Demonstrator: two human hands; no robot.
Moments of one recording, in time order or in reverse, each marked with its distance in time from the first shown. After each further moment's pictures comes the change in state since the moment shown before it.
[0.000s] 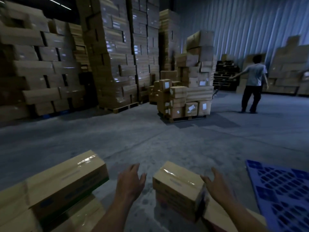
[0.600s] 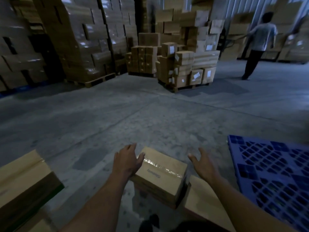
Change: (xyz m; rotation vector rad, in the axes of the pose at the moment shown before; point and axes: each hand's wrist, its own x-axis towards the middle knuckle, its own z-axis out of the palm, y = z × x) left_hand 0.247 0.105 0.169 0.084 -0.213 0.097; right_hand 0.236 0.027 0.008 -0.024 -0.032 0.145
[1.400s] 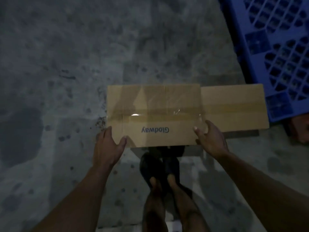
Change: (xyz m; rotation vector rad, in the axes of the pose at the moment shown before) left_hand 0.375 -0.220 0.388 0.047 -0.729 -0.041; right_hand 0.262 0.123 0.355 -0.024 -0.126 0.881
